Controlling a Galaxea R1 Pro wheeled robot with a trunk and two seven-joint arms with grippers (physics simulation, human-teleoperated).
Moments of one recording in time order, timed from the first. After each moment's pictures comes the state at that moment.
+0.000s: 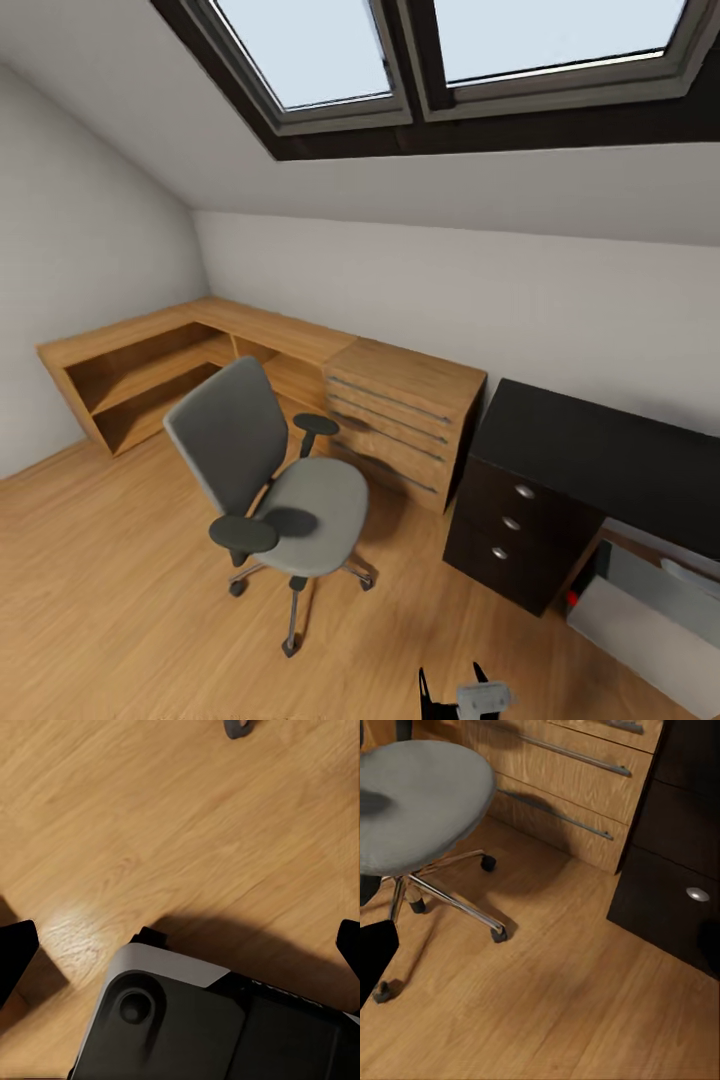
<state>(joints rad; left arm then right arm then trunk) -0.18 0.00 -0.35 -0.31 0.65 -0.13 0.22 -0.36 0.12 0.89 -0.02 -0.62 -0.91 -0.25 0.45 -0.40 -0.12</state>
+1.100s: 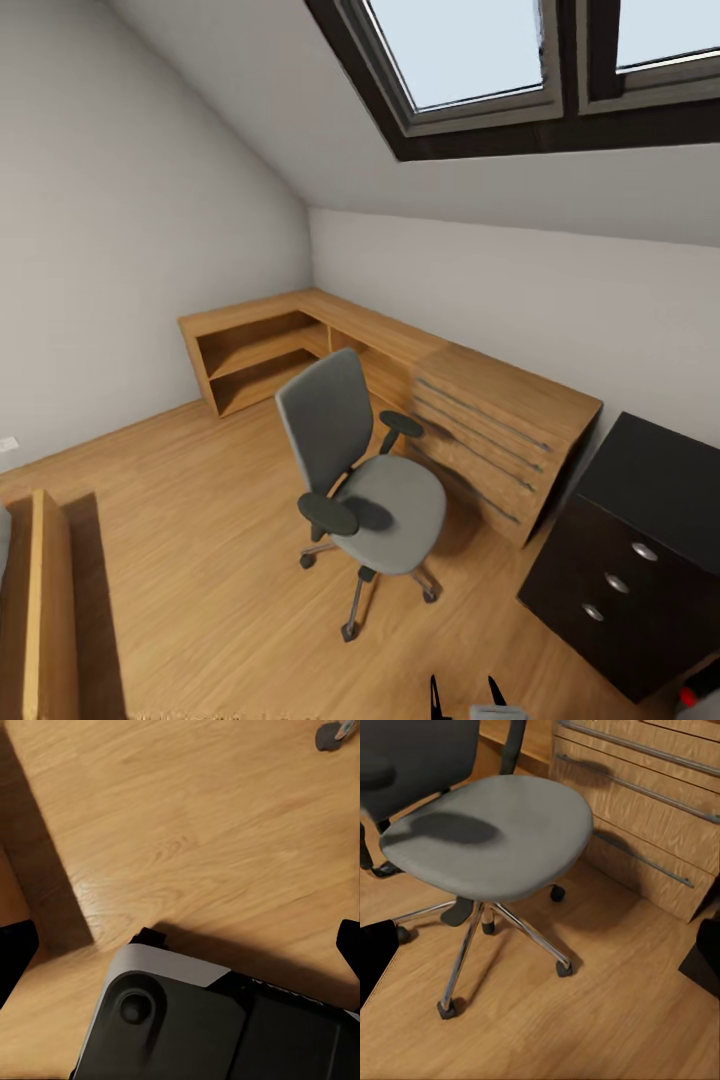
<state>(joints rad) -0.18 0.00 -0.37 -0.31 0.65 -0.13 0.22 -0.31 0.12 0.89 -0.02 -0.62 -1.05 -0.34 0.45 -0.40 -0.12</state>
